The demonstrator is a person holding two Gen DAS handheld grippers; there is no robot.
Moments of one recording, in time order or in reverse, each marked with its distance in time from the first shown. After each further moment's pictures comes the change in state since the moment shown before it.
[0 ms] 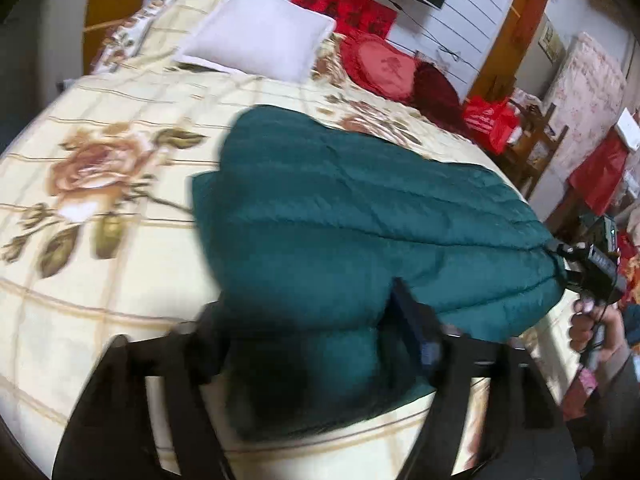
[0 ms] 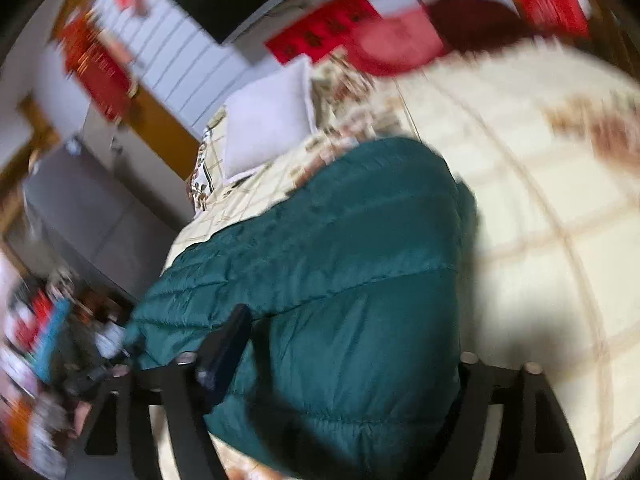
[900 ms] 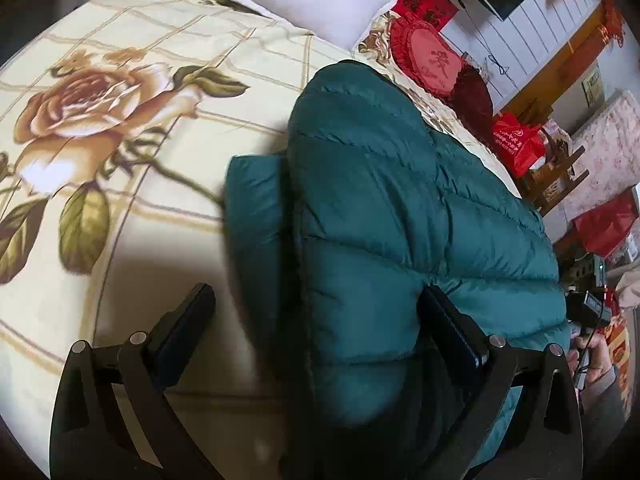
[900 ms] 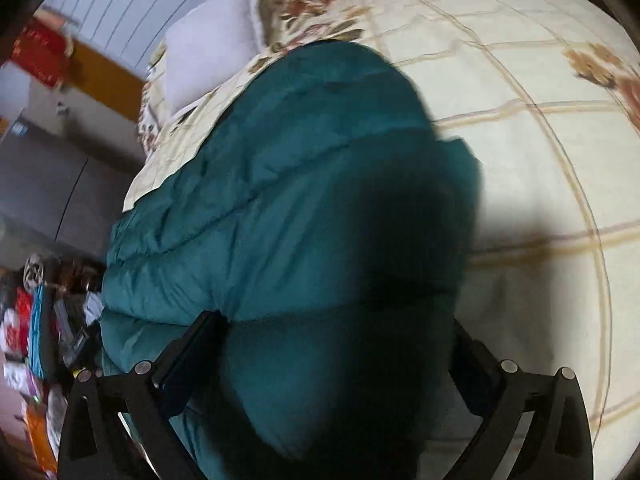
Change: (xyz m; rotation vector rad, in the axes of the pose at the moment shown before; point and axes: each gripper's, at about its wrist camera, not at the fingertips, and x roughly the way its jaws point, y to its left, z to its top) left arm 0.075 0.056 0.031 -0.206 0.137 -0.053; right arm 0.071 -0.033 0.046 0.016 0.319 -0.121
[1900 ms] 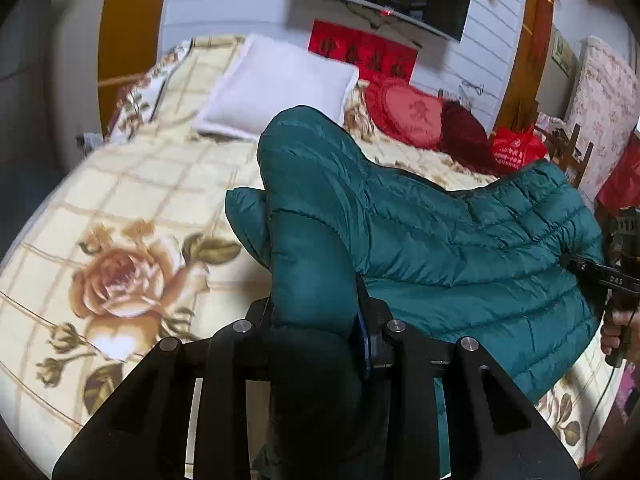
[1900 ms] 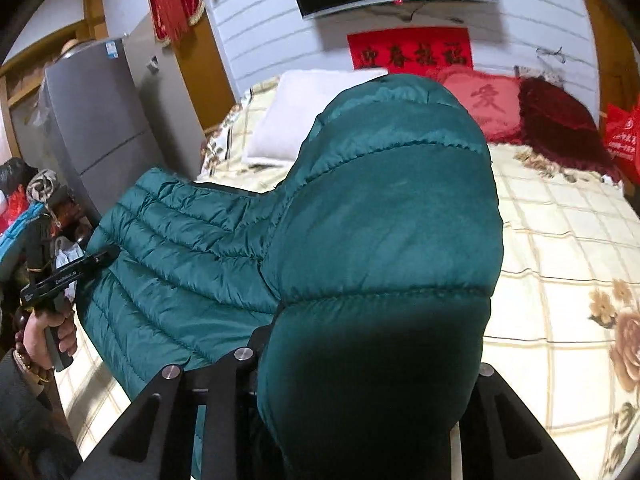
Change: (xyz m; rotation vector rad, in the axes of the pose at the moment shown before) left arm -0.051 -0.043 0.052 0.251 -0.279 0.148; right arm -0.072 0.084 -0.001 -0.453 -0.325 -0.071
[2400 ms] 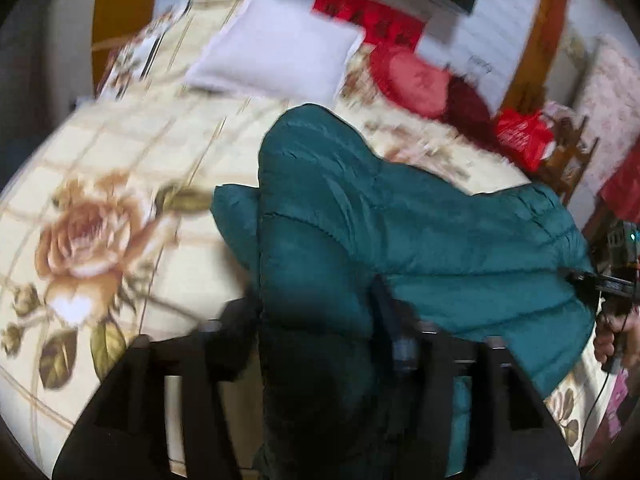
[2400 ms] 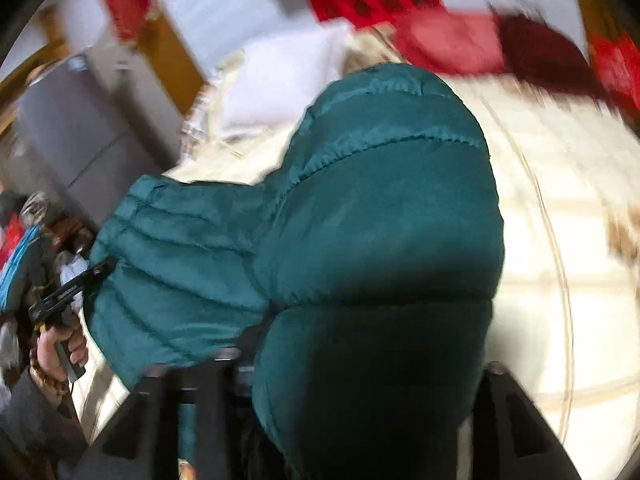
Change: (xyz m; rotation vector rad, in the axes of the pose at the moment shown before) left arm 0.044 -0.008 -0.021 -0.052 0.131 0.001; right arm 0.040 -0.043 -0.032 0.198 0.150 0.014
